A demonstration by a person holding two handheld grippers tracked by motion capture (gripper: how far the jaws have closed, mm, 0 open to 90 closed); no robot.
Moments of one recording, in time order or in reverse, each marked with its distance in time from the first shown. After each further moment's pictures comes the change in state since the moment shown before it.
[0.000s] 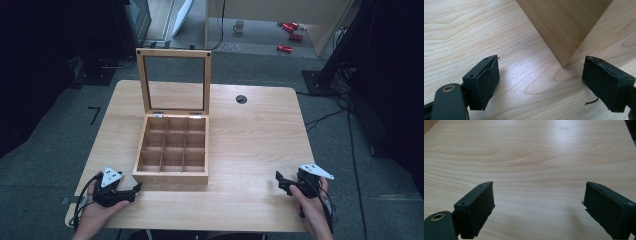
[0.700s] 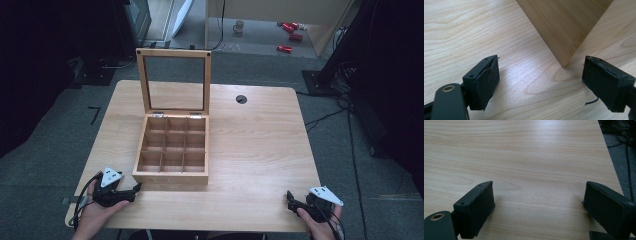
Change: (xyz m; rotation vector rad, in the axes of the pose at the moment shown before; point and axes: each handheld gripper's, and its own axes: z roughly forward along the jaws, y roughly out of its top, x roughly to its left) left arm 0.000 0.000 0.000 -0.001 -0.001 -0.002; right arm -0.011 -0.053 -0.033 0.020 -0.131 -0.029
